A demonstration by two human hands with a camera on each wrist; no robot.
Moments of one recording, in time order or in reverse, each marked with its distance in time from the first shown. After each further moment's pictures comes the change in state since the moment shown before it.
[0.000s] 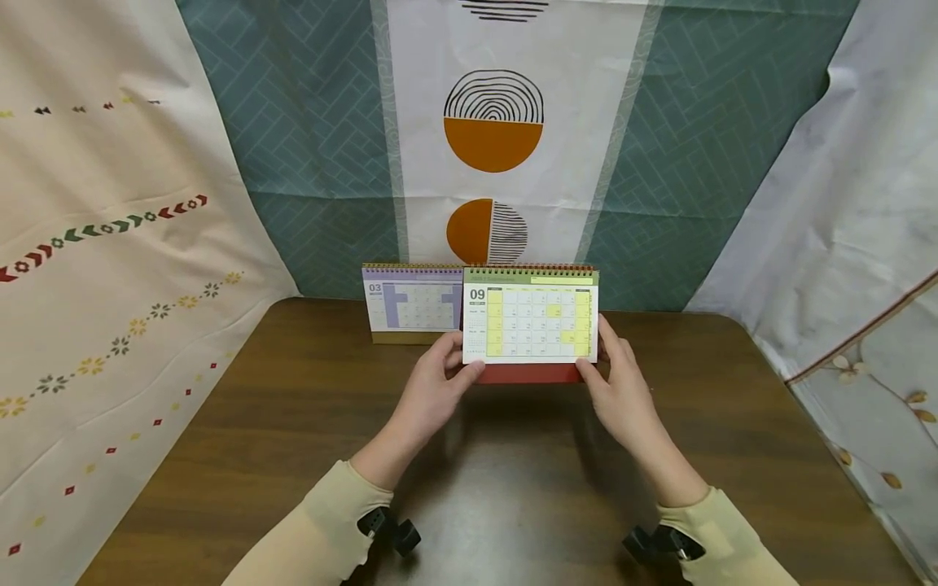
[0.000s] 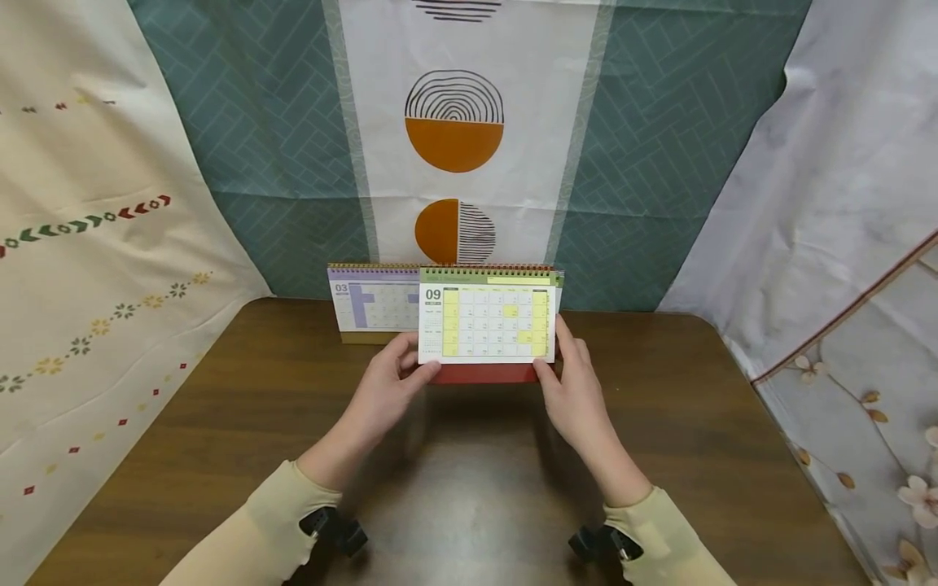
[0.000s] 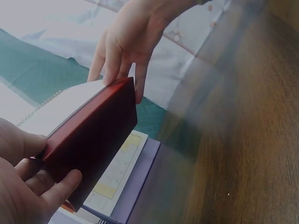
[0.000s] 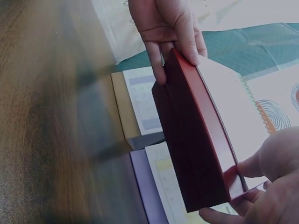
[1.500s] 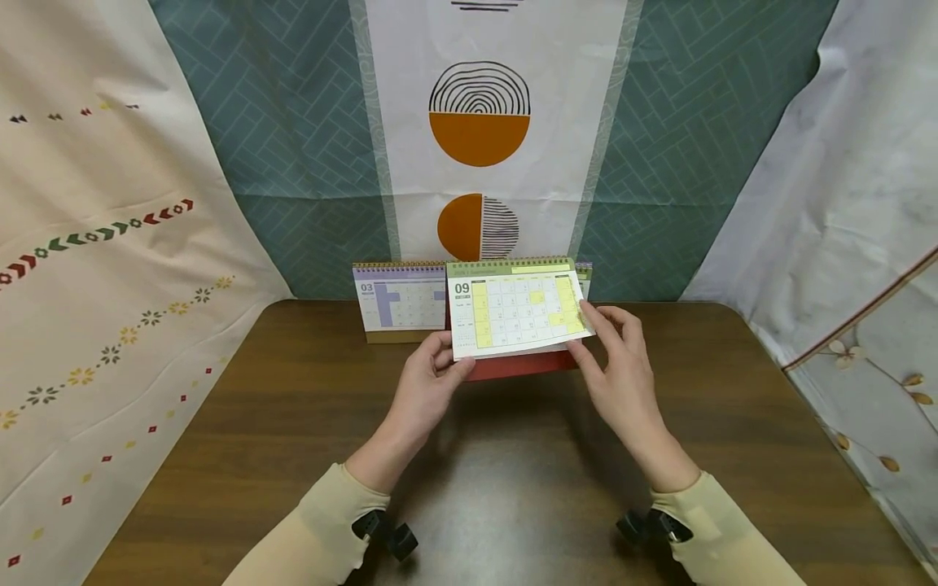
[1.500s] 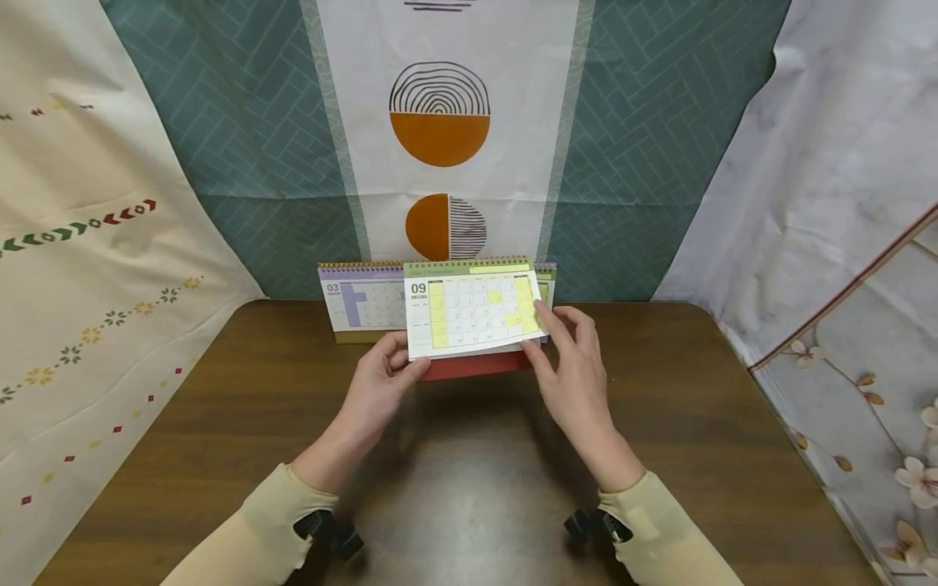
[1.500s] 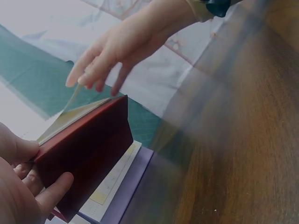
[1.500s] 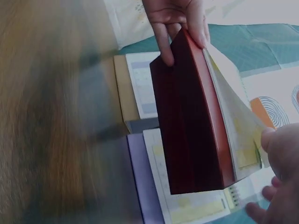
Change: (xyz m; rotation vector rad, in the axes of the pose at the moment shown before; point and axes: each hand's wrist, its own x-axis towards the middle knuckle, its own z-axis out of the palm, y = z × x) left_hand 0.000 -0.003 0.006 -0.208 0.070 -0.023; right_hand 0.007 0.010 0.002 -0.120 0.250 -0.270
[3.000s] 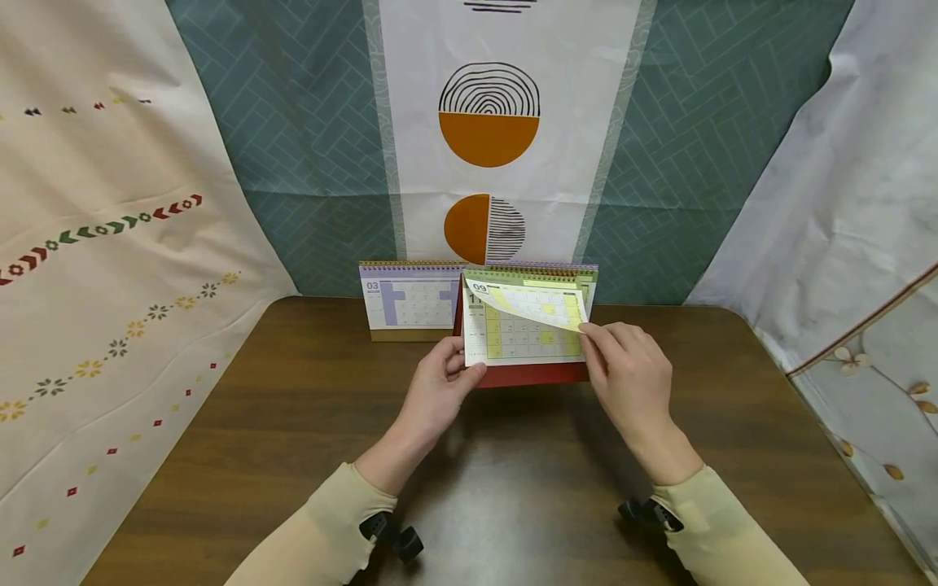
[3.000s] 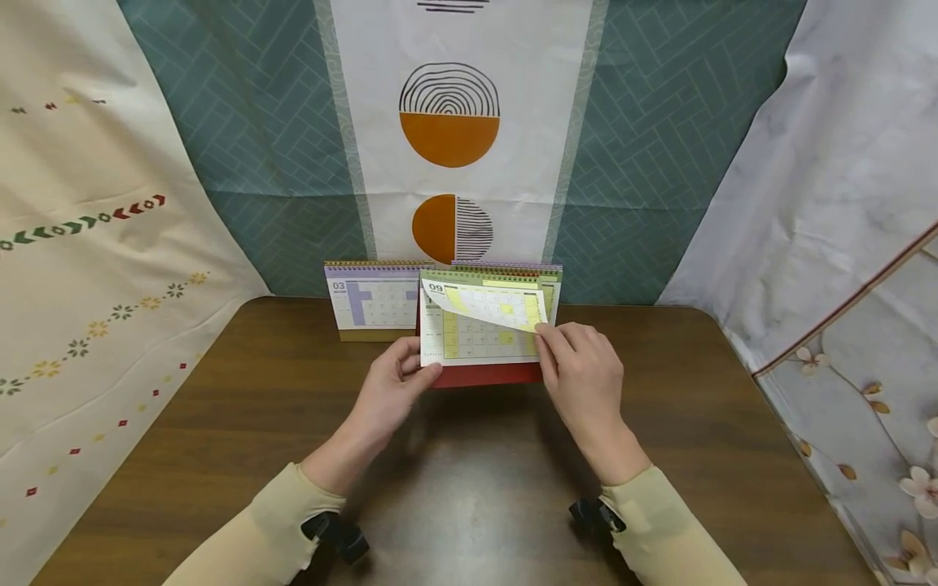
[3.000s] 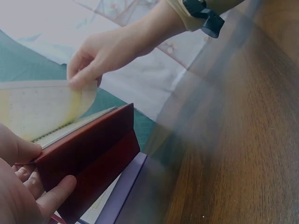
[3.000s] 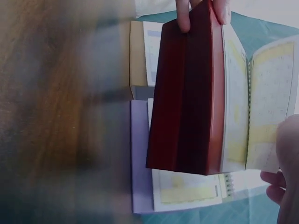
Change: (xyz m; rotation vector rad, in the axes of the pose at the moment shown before) left_hand -0.005 0.000 0.004 0.004 -0.057 -0.022; right_hand 0.008 0.009 -0.002 -0.331 0.155 -0.336
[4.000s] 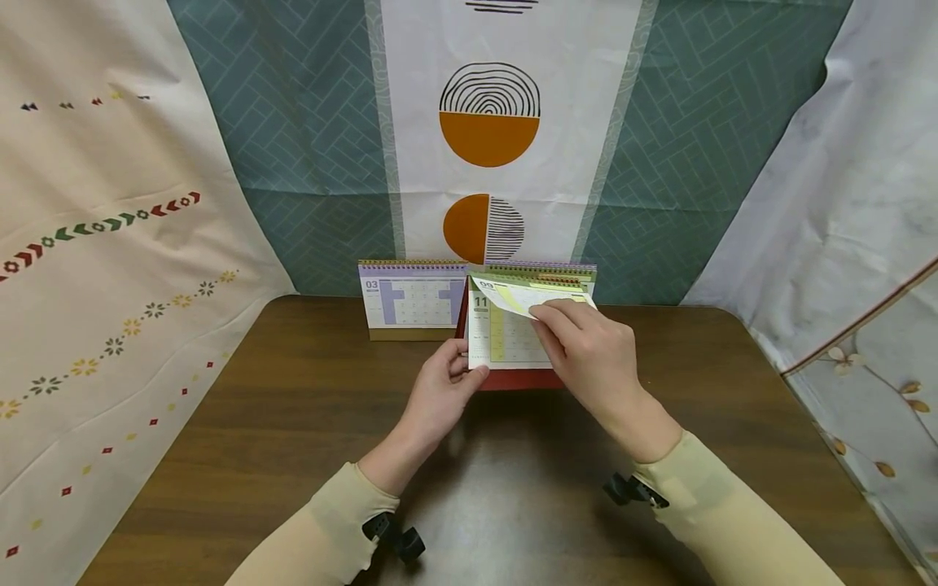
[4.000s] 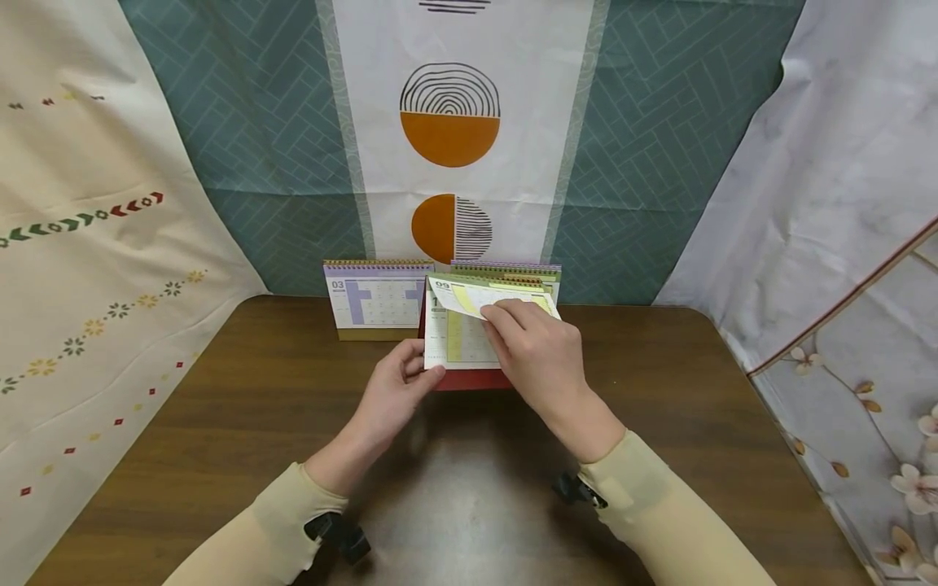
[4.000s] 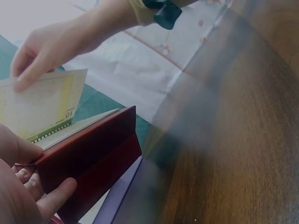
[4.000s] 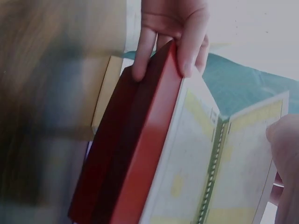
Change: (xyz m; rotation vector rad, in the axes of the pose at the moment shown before) left_hand -0.002 -0.004 0.002 0.003 -0.022 0.008; right_hand 0.054 -0.051 -0.007 0.026 -0.029 -0.255
